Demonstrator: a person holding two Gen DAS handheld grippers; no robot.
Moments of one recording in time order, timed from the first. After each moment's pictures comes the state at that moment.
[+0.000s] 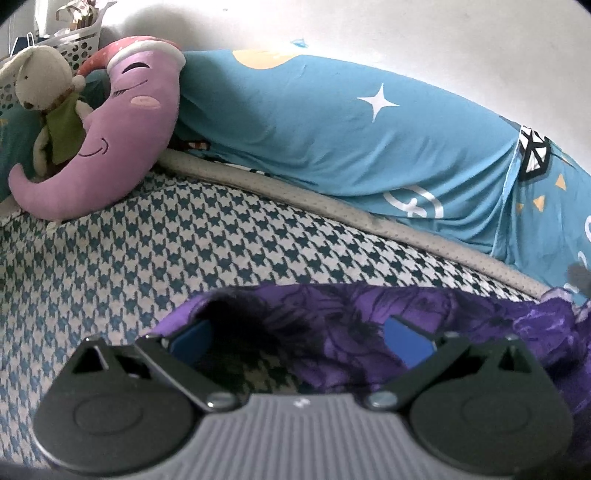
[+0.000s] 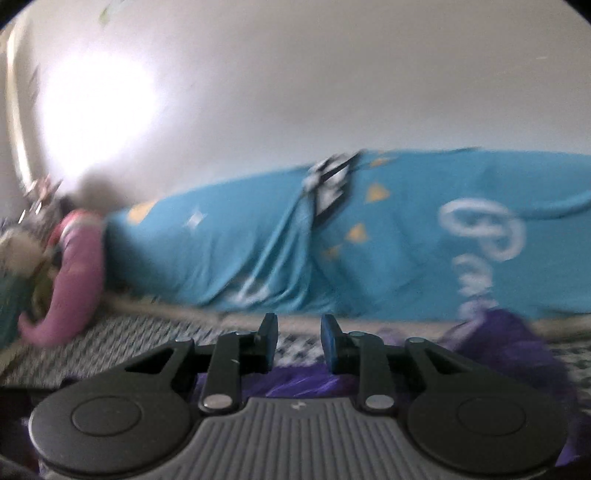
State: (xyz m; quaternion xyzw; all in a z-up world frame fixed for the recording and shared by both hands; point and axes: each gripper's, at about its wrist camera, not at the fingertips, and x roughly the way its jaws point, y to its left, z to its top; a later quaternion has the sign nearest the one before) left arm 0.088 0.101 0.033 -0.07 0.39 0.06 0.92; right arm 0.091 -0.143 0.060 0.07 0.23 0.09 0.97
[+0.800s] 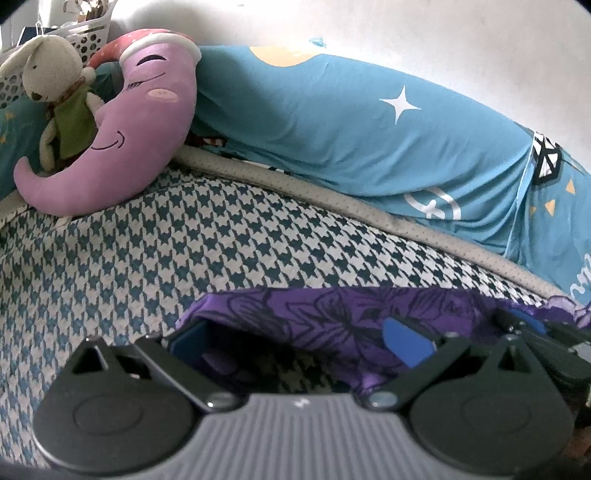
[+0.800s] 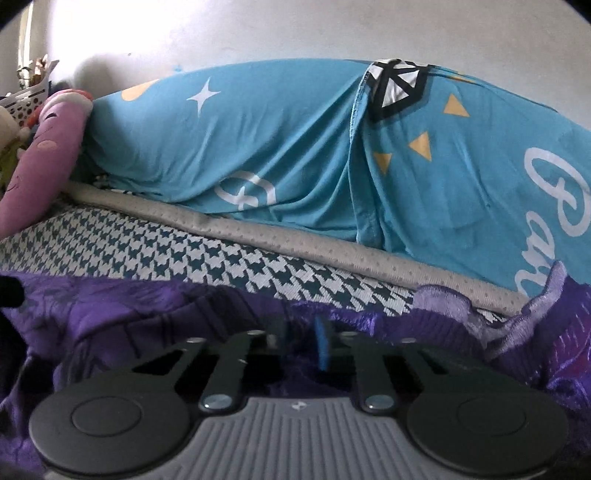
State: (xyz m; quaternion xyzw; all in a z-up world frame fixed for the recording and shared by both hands) left arm 0.089 0.122 0.036 -0.08 0.39 0.06 0.92; right arm 0.136 -0.099 -0.005 -0.04 0.31 0.07 0.95
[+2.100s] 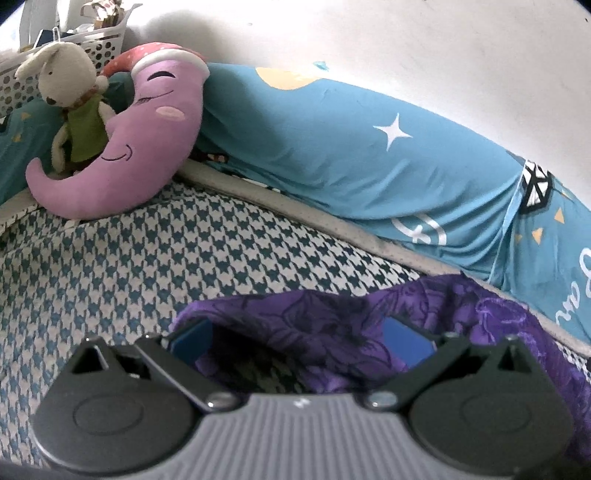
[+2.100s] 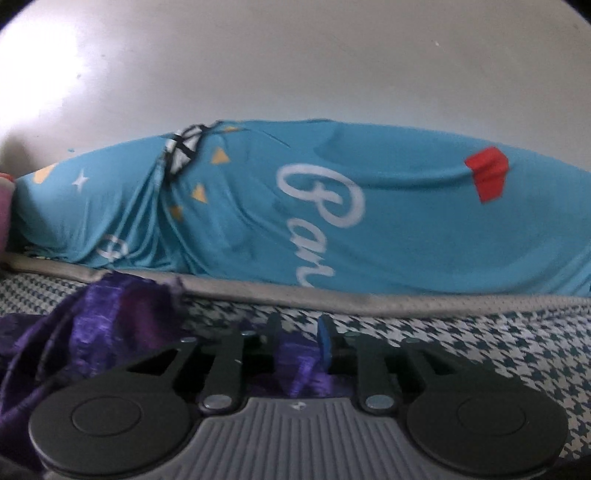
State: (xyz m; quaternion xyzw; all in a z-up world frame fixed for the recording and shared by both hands) left arm 0.082 0.105 0.056 -0.09 0.37 0.08 0.92; right arm 0.074 -0.241 0.047 0.02 0.28 -0.05 0.96
